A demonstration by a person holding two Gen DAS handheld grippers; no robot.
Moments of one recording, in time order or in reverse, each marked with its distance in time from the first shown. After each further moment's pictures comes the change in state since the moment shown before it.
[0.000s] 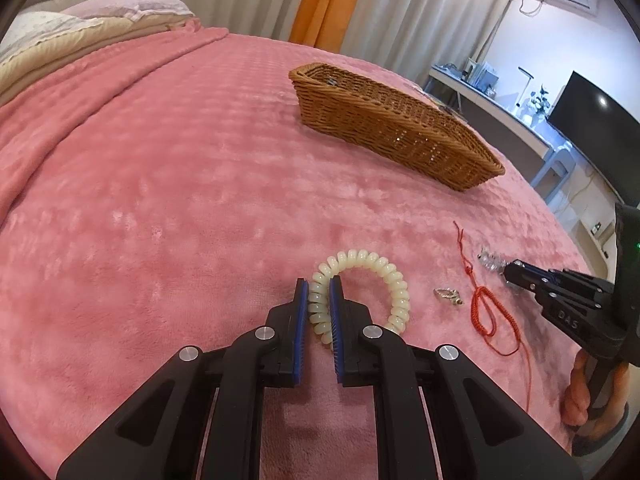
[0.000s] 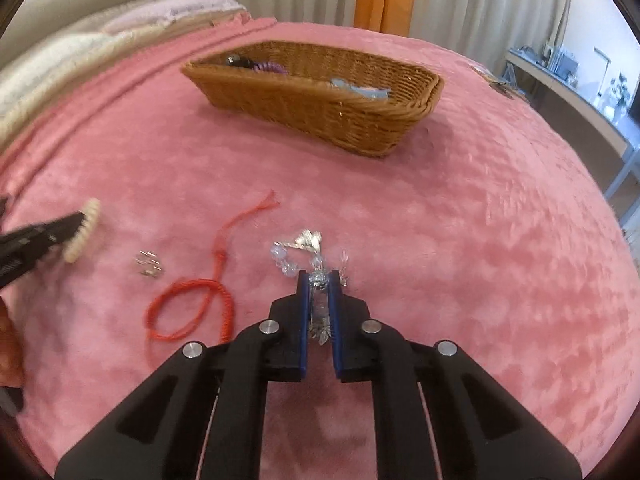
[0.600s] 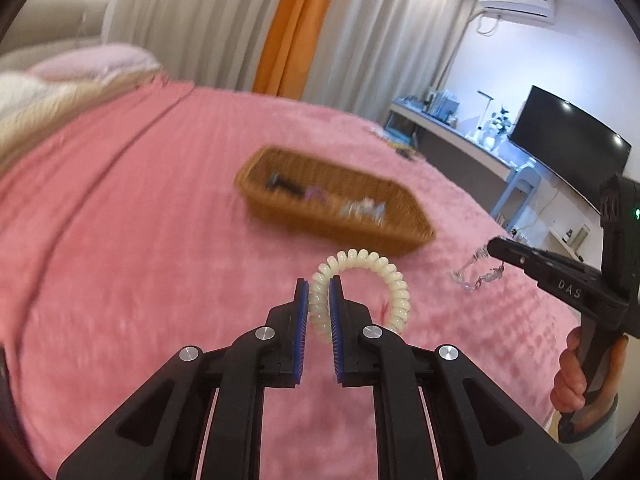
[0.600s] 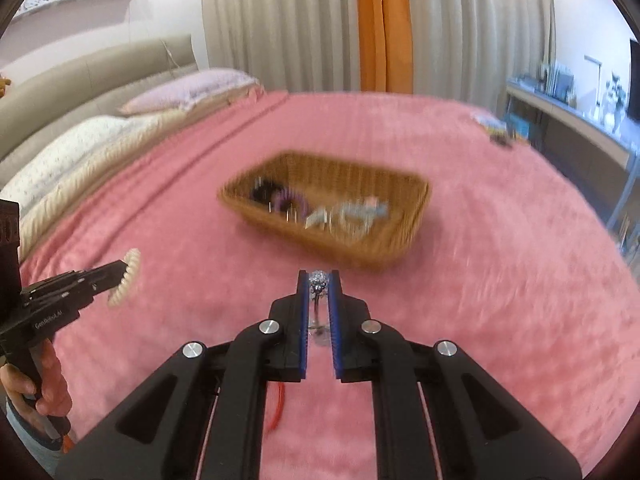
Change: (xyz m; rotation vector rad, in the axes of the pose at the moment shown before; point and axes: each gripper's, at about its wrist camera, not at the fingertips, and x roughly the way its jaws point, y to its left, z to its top) left arm -0.066 -0.049 0.065 0.107 -0.159 -0.084; right arm -0.095 -0.015 0.071 0.054 -0.233 0.092
